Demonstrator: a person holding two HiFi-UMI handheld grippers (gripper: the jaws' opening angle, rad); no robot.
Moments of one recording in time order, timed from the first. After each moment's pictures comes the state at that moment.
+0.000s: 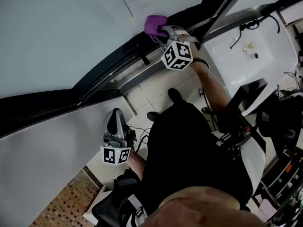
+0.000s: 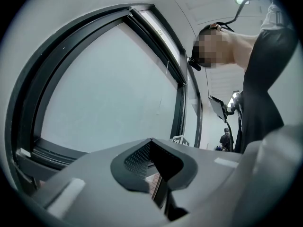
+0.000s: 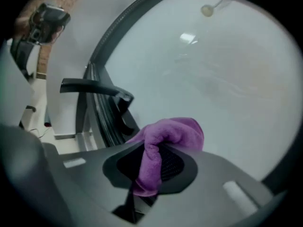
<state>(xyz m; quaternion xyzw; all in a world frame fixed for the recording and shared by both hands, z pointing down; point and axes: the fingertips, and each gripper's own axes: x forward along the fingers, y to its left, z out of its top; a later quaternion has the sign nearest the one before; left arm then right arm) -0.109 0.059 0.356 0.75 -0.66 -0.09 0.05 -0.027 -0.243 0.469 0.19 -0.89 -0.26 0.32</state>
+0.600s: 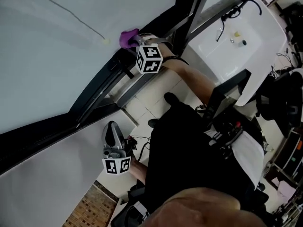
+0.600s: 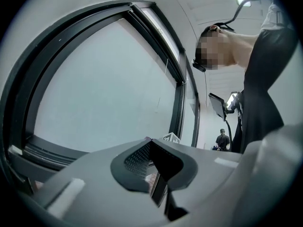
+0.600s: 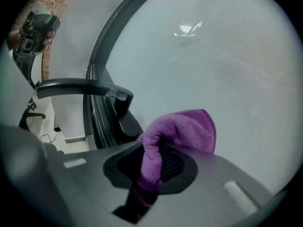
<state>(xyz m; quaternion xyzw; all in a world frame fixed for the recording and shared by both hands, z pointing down) -0.105 0.044 0.357 0.76 -0.65 -0.09 0.06 -0.062 -0.253 0.490 0.14 -0.89 -0.24 0.36</state>
